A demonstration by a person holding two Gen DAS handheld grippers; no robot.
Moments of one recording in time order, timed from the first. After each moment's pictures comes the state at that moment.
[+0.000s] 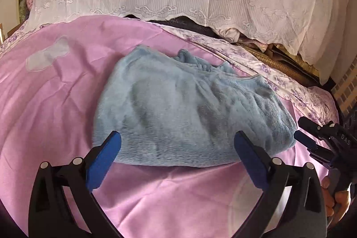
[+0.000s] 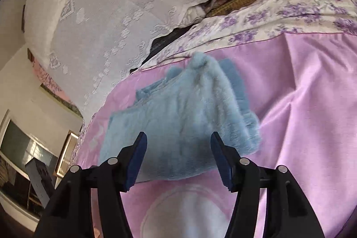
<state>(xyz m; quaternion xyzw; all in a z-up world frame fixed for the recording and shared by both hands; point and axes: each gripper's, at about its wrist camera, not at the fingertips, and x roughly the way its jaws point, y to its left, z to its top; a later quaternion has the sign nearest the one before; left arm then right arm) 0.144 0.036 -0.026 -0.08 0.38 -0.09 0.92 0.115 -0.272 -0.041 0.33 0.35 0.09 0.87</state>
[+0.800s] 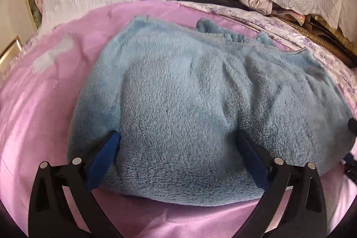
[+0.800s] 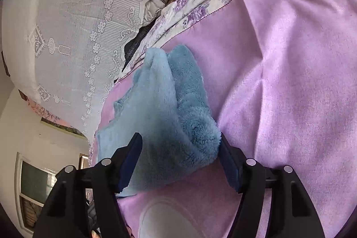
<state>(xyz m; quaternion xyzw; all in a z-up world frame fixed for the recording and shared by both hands) 0.189 -0.005 -0.073 0.02 0.41 0.04 0.91 0.141 -0.301 -0.096 0.43 0.38 0.07 0.82</state>
